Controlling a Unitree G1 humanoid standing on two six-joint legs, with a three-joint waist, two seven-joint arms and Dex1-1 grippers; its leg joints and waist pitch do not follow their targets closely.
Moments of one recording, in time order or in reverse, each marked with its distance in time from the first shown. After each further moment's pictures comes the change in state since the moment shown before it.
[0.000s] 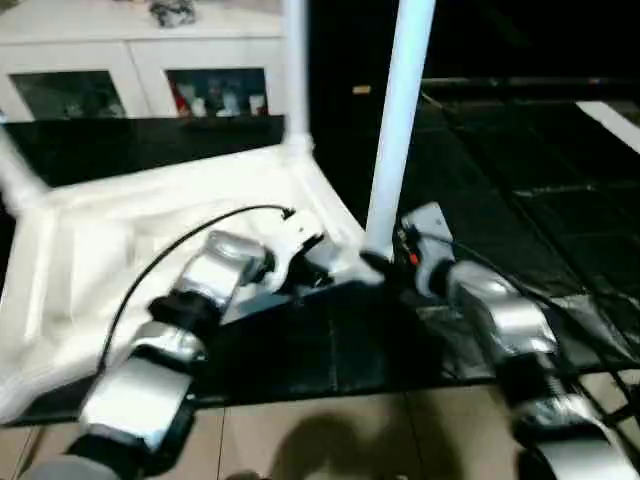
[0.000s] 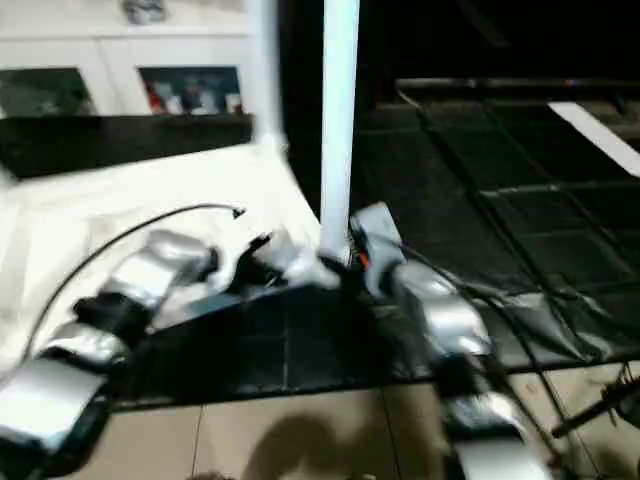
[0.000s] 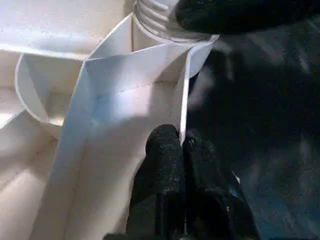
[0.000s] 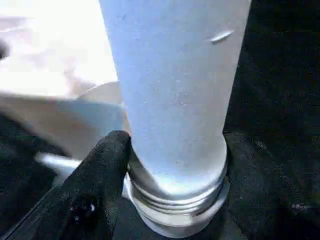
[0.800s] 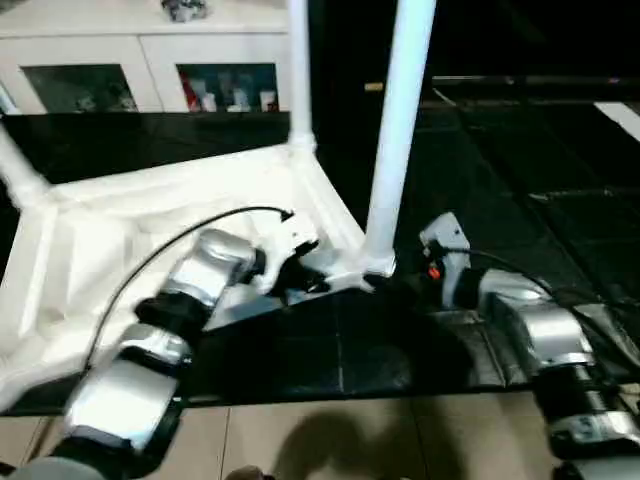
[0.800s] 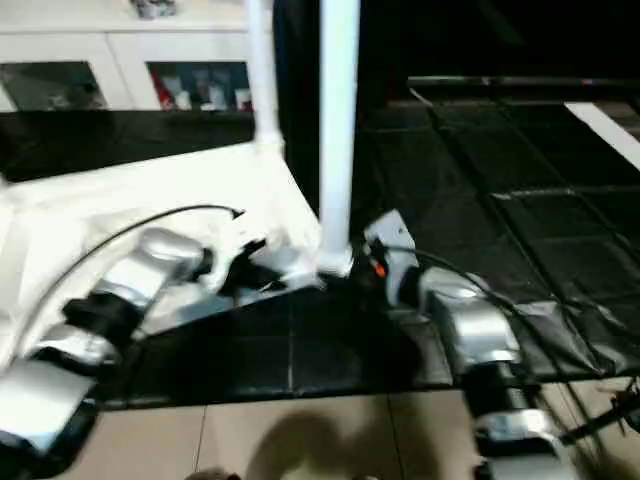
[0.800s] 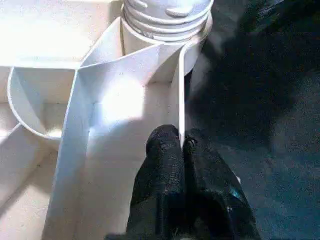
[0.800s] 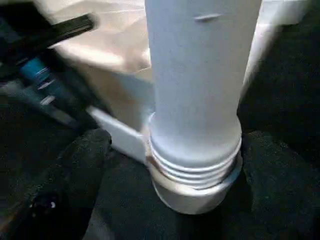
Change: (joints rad) left arm 0.029 0.122 -0.088 -0.029 0.004 -0.163 -0.281; right arm 0.105 -0.205 0.064 -0.117 0.093 -0.044 0.467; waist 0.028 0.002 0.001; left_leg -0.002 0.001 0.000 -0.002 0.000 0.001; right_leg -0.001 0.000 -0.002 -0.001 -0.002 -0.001
